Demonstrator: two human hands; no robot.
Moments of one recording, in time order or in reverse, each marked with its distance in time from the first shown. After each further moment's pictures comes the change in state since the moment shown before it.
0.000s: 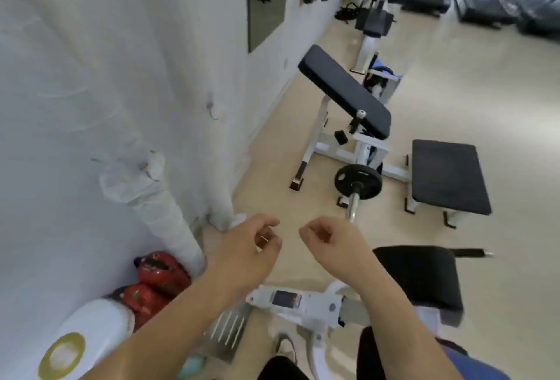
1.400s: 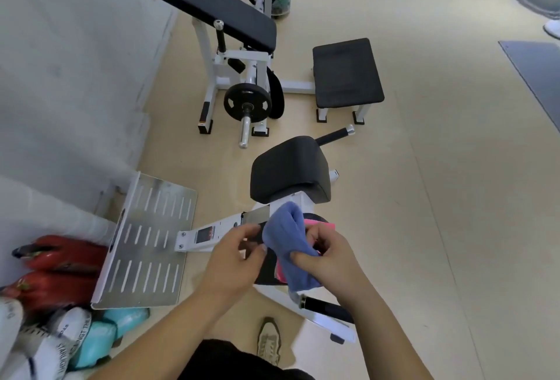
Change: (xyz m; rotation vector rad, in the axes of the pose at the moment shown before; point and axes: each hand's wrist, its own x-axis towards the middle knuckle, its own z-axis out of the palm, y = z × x) left_hand -0.143 0.022 0.372 0.020 -0.229 -0.073; right_hand -0.239 0.360 -0.098 0.597 0.182 0.227
